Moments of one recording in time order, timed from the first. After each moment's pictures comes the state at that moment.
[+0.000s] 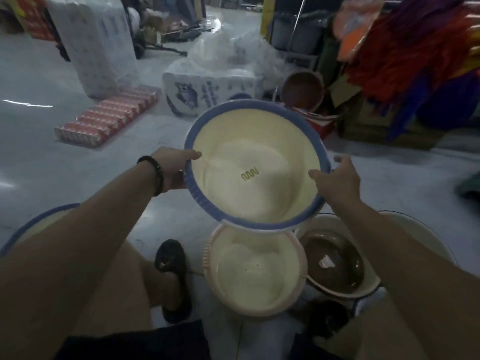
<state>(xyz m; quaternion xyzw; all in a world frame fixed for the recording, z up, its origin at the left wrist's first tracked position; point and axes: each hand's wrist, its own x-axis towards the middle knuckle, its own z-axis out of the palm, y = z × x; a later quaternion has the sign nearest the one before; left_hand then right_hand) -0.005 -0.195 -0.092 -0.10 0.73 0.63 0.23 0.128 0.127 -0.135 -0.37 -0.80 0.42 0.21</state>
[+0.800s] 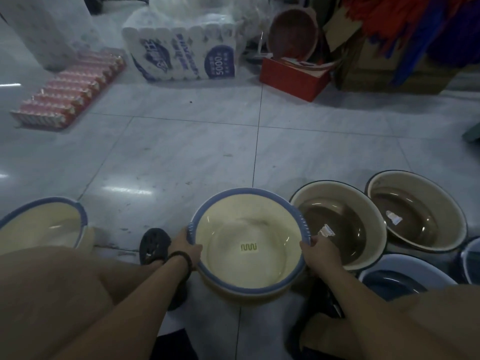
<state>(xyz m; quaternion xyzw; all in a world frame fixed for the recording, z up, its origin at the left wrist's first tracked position) 0.075 -0.146 -0.337 -0.11 0.88 0.37 0.28 0.225 0.143 -0.343 -0.48 -0.77 0.41 -0.09</state>
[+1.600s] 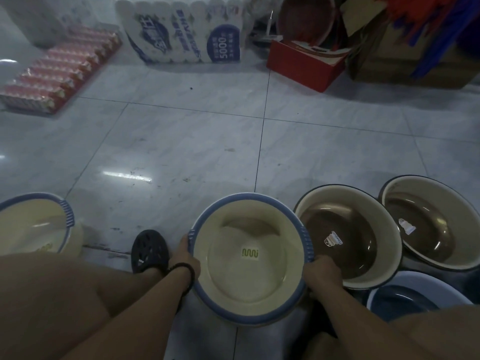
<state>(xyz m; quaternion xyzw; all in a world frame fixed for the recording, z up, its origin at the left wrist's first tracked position) 0.037 -0.133 -0.402 -0.11 0.89 0.27 0.34 0.188 0.144 -0.385 -0.56 -0.73 0.34 -0.20</state>
